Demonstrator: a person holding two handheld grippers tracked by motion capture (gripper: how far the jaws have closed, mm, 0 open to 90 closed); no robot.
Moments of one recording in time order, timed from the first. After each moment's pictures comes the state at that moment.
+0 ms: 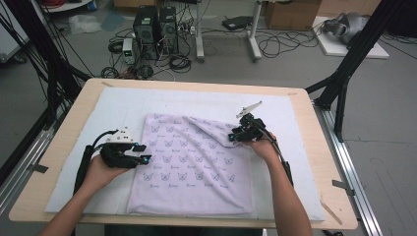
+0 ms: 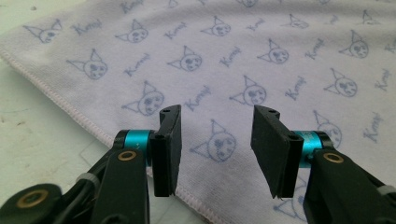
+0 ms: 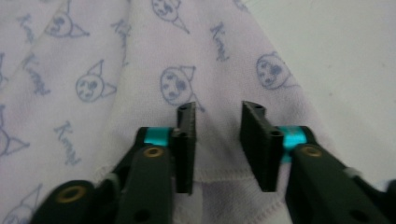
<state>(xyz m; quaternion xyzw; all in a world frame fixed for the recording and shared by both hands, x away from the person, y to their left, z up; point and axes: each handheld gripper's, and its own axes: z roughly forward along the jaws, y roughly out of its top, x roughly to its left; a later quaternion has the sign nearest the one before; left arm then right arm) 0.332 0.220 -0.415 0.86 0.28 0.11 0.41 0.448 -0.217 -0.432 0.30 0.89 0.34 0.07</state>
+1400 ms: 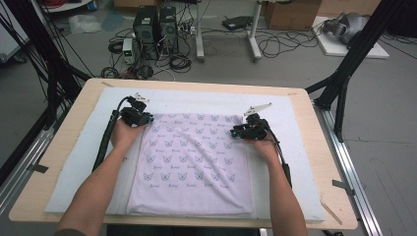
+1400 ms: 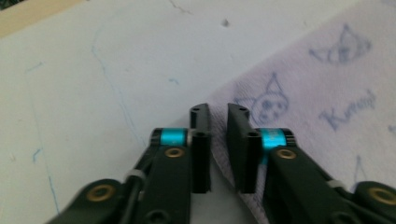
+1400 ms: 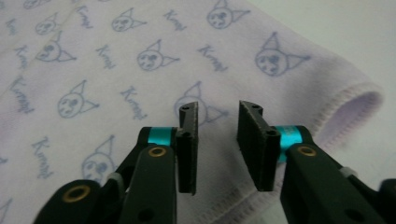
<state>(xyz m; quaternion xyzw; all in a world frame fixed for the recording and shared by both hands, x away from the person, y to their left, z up) 0.481 0.206 -0.434 0.80 0.46 0.24 0.30 0.457 -0.239 -0.445 0.31 0.86 0.40 0.07</state>
